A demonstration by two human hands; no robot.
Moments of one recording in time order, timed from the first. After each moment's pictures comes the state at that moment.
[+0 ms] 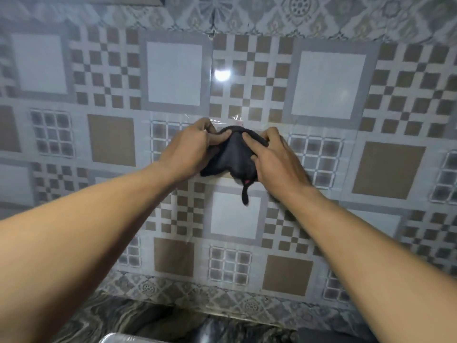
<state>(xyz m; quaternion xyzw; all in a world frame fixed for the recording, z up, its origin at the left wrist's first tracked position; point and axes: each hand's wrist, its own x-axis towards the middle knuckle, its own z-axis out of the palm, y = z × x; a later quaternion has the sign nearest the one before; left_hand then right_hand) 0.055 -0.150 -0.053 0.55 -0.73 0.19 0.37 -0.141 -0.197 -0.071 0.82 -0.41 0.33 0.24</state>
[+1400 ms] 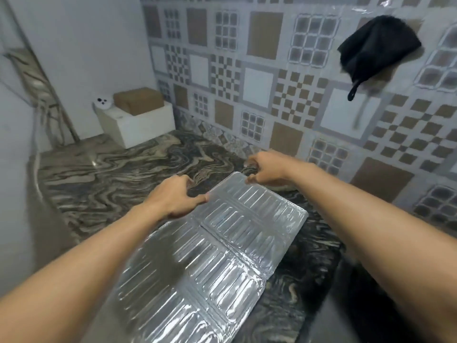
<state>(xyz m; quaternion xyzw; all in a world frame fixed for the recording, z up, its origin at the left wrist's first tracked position) 0.048 0.232 -0.272 0.91 -0.36 -0.10 0.16 -0.078 0.015 -0.211 0.97 -0.19 -0.07 -0.11</state>
